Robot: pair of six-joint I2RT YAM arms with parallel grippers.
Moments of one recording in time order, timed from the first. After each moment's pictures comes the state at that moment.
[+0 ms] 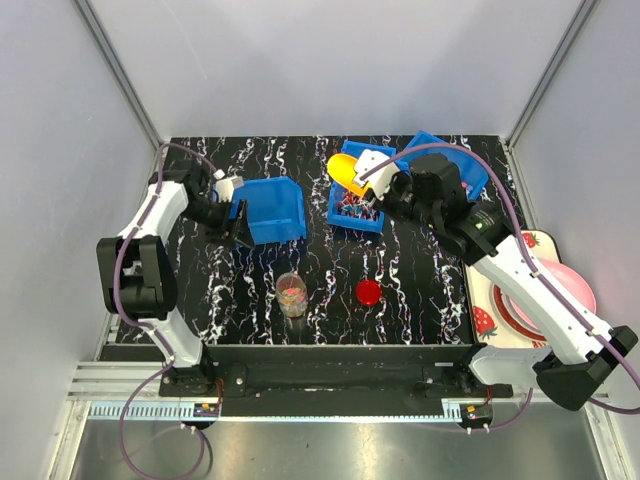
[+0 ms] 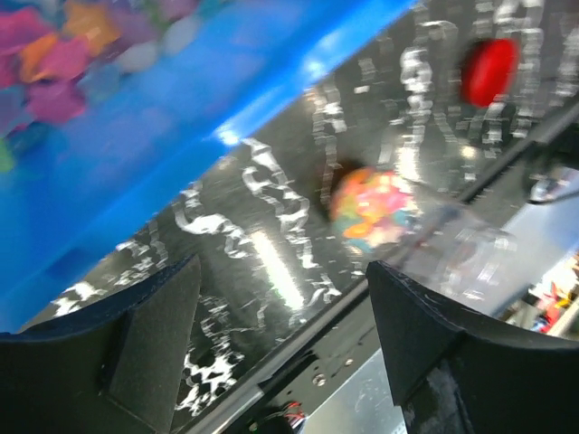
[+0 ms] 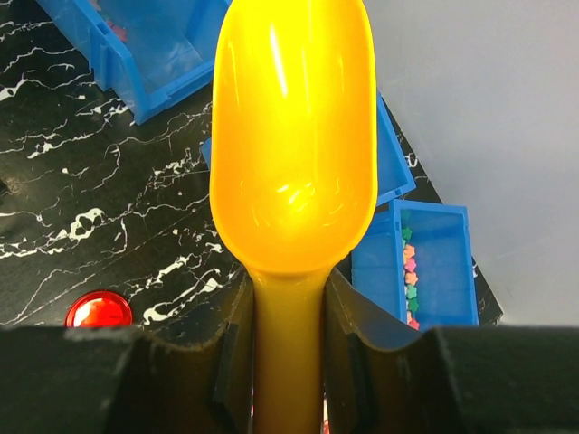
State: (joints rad) left arm 0.05 1.73 1.38 -1.10 0.69 0.28; right arm 0.68 1.23 1.43 -0.63 0.04 -0.55
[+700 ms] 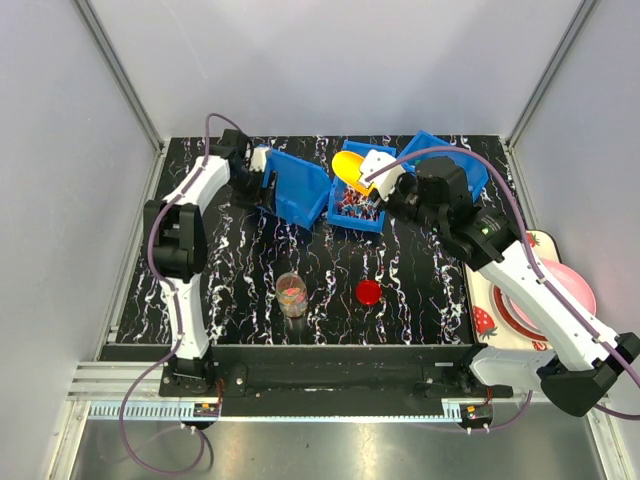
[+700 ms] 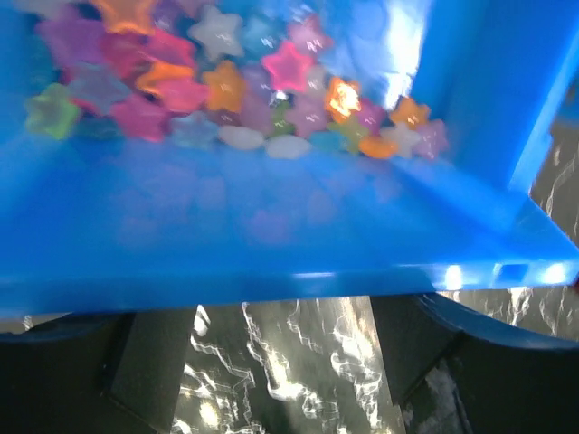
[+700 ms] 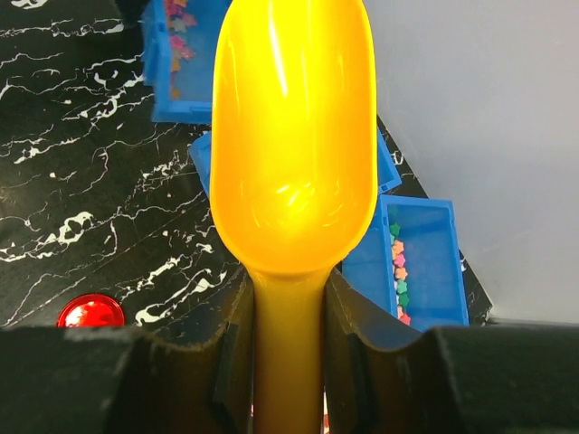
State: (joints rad) left arm -0.14 2.09 1.76 -0.89 0.33 0.06; right arm 0.68 1.20 1.41 -0.61 0.07 -0.55
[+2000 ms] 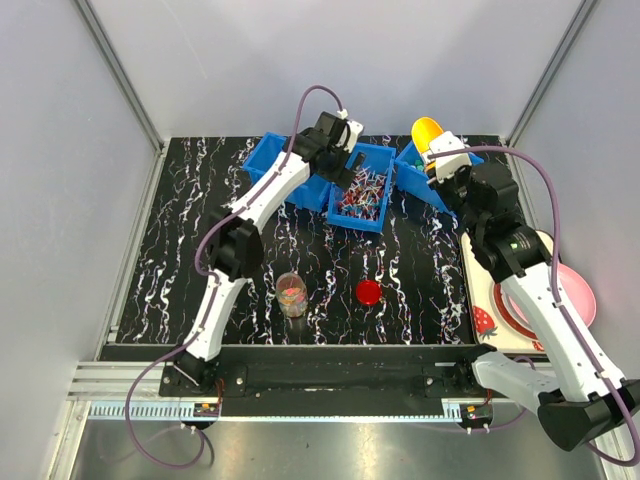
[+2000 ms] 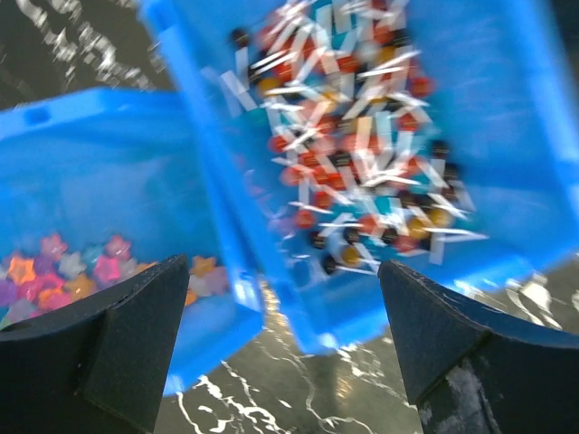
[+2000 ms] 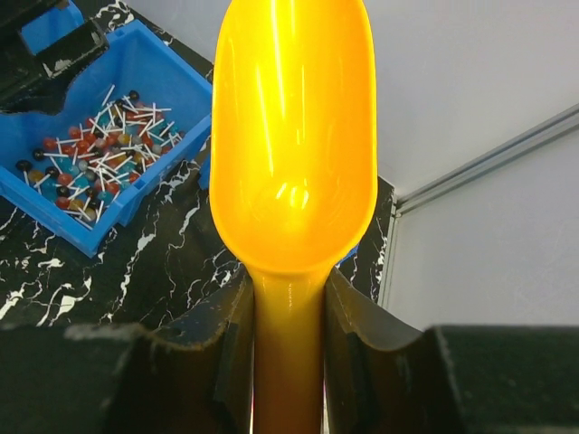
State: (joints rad) left arm -0.56 2.38 2.40 -0.85 0.03 0.06; right arm 0.38 1.03 1.20 -0.39 0.22 -0.50
